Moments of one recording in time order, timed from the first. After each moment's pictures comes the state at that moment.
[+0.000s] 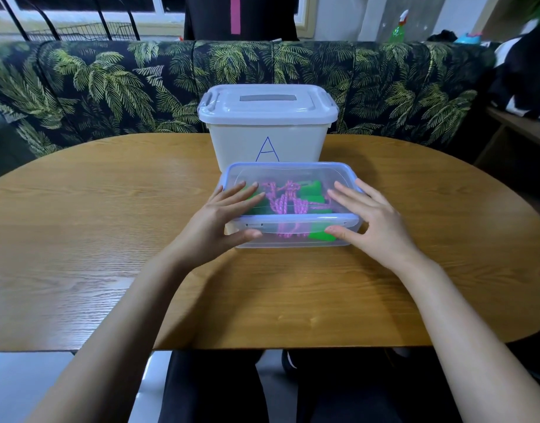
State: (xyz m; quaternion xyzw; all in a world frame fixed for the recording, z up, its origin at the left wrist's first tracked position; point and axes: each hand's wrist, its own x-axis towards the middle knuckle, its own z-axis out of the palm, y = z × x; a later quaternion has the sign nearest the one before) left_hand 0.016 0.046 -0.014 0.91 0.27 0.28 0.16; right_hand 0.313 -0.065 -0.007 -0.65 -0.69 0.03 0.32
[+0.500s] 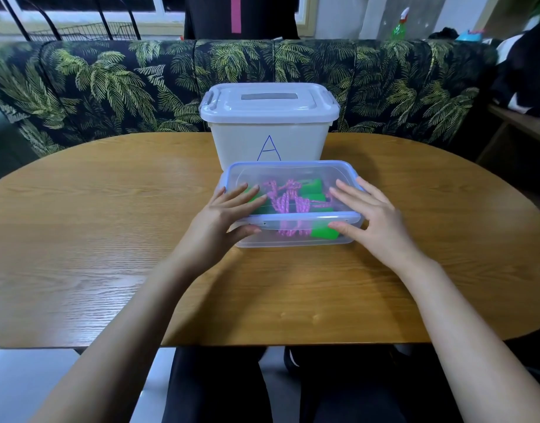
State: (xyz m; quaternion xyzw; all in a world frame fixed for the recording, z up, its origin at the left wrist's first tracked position) left_hand 0.018 0.036 -0.014 0.90 0.29 0.30 0.12; right_hand 0.312 -0.064 -0.010 -0.64 -0.69 0.04 0.35
